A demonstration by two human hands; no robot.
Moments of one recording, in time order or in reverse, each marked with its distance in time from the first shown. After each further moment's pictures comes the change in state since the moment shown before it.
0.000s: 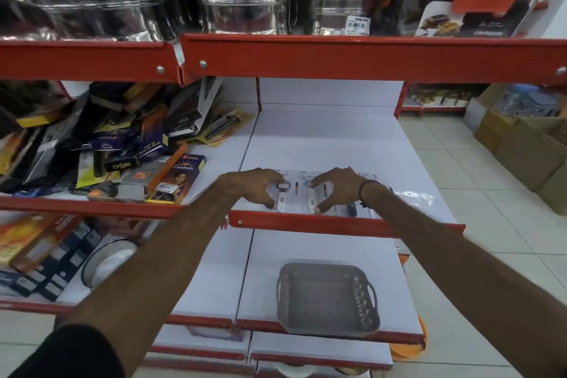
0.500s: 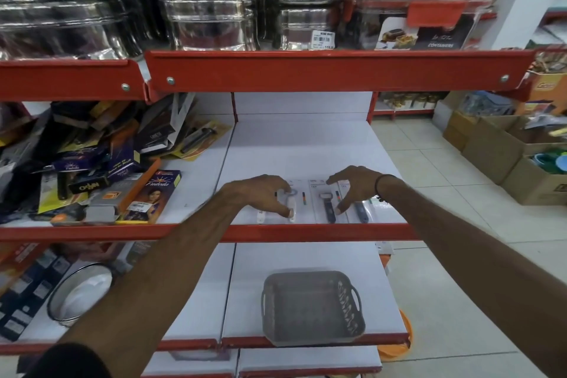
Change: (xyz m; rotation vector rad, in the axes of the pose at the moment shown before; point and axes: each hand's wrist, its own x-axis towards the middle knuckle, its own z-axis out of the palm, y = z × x) left_hand 0.021 0.047 -0.002 0.000 0.004 0.110; right_hand -0.041 0.048 -0.042 -0.045 -0.014 0.146
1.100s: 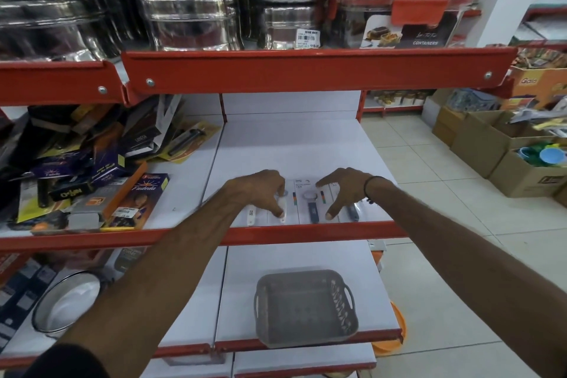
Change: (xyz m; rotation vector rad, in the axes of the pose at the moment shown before) left_hand 0.017 0.017 -0.004 0.125 0.017 0.004; right_hand 0.003 0.006 0.006 -0.006 -0.018 0.003
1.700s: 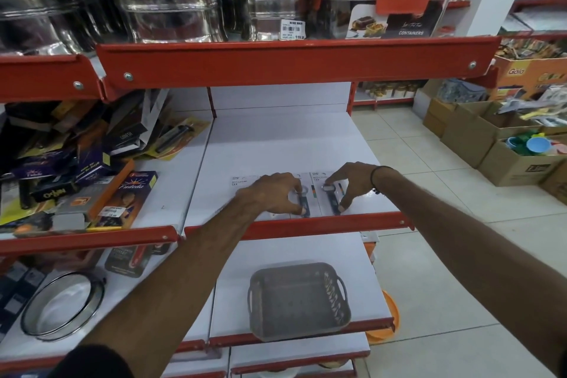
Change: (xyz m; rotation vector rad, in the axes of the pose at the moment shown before) left_hand 0.011 0.040 0.025 -0.045 0.086 0.050; right_hand -0.009 0.029 -0.007 -0.100 -0.074 0.024
